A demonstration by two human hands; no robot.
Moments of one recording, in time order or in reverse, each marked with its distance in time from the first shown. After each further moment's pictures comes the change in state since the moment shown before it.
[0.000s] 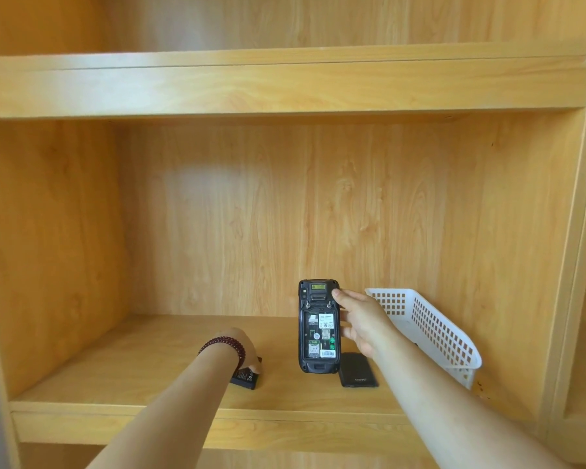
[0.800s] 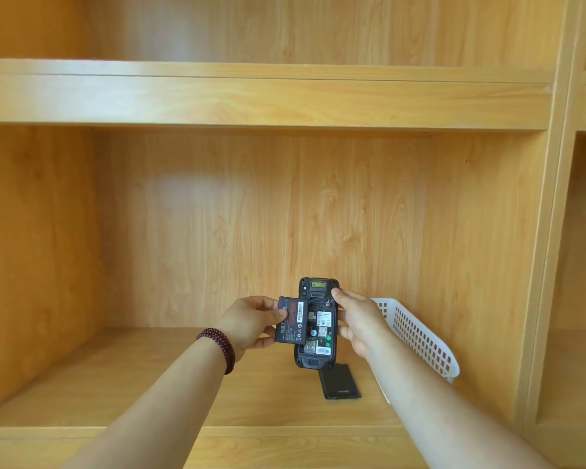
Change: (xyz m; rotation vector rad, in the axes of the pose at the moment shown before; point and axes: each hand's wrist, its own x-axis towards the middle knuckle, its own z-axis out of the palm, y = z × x) left_hand -0.060 0.045 -0.031 -1.086 -0.052 0.466; right_hand 0.001 -0.020 -0.014 0.067 0.081 -0.046
